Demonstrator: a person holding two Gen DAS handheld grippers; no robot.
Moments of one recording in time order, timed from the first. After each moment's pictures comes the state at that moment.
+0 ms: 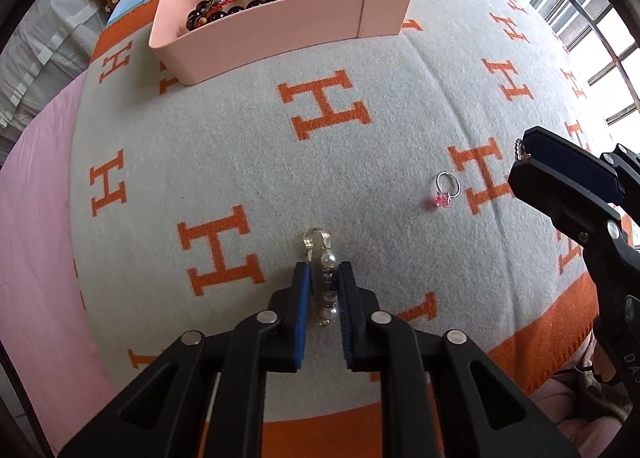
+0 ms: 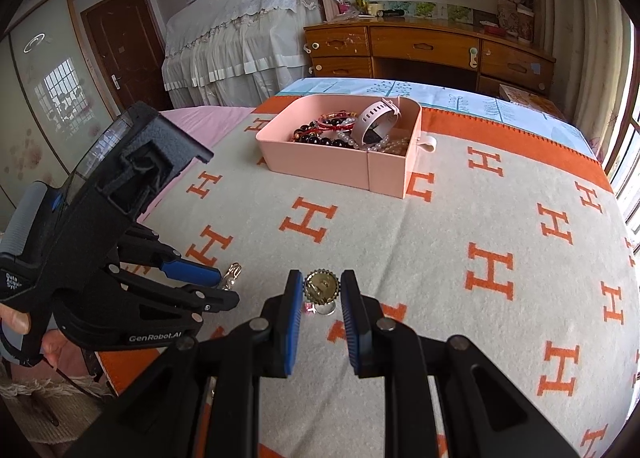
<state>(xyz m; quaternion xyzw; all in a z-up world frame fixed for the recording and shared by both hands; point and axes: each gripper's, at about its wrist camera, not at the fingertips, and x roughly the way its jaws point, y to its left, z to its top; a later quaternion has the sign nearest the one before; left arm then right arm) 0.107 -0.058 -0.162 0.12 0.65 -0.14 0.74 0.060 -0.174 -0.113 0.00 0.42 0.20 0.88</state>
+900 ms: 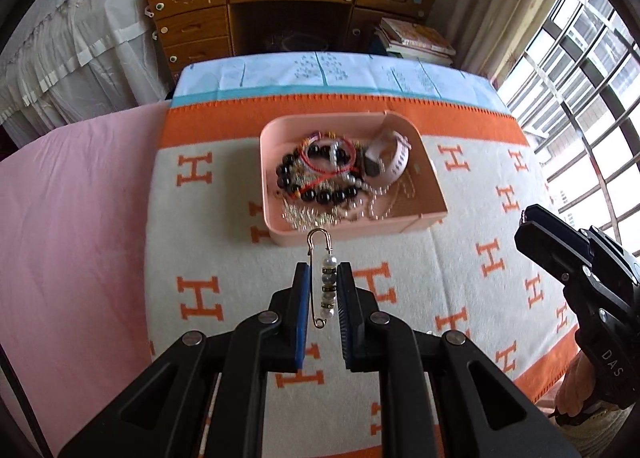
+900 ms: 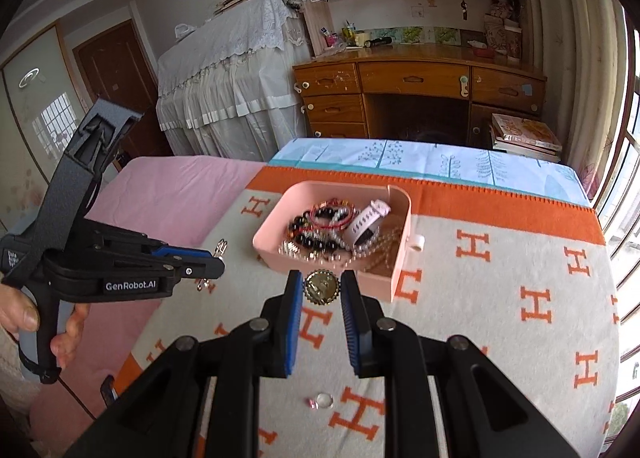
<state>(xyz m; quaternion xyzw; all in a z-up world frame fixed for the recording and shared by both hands) 0.196 0.023 -0.038 0.01 0.56 -0.13 0.82 0.128 -0.177 -0.033 0.05 0.39 0.19 0.90</state>
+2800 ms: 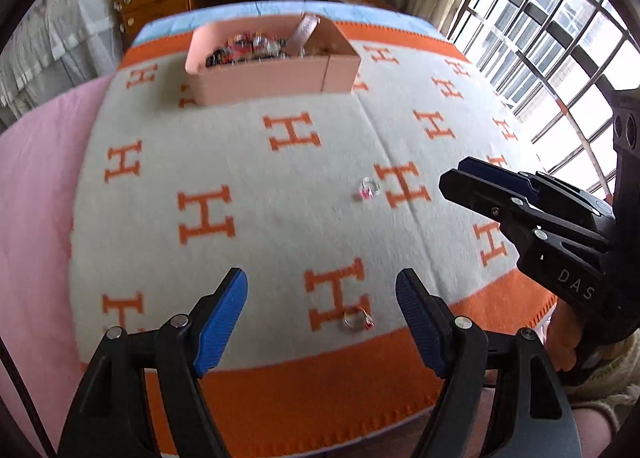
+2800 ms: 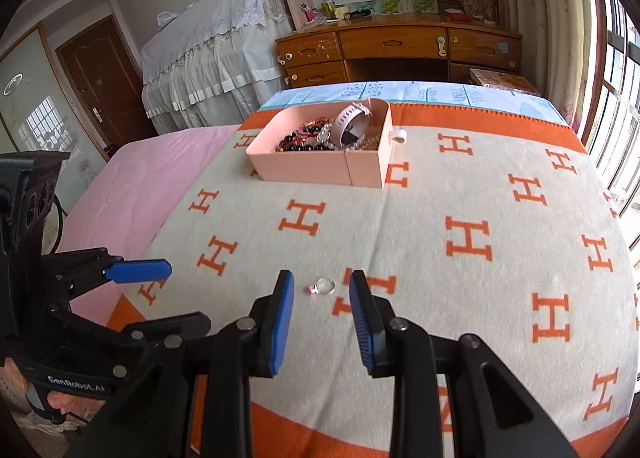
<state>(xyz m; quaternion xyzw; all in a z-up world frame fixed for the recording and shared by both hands) 0.040 -0.007 -0.120 0.01 0.57 -0.19 0.80 0.033 -0.186 -0.102 0.05 0.43 0.16 0.89</state>
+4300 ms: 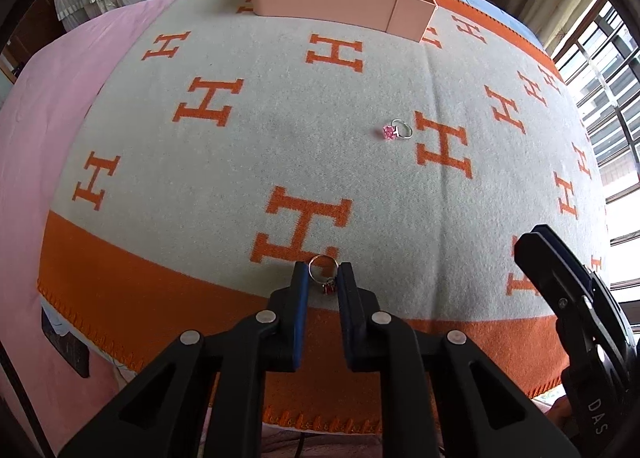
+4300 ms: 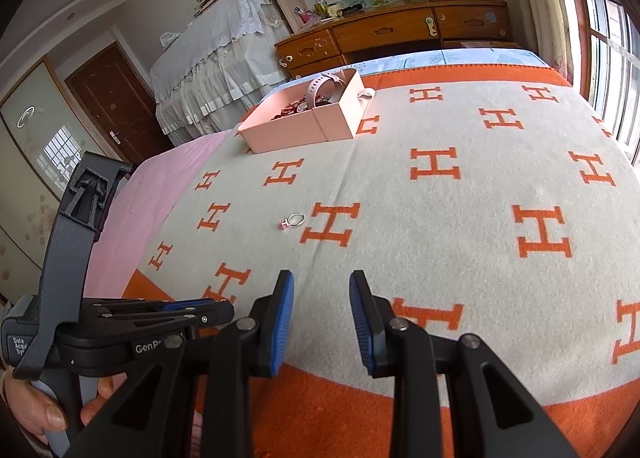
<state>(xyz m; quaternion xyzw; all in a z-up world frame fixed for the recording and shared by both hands) 0.008 -0.074 -0.160 -0.07 0.60 0.00 0.79 -0.010 -0.245 -0.139 0.12 0.42 0.20 0.88</state>
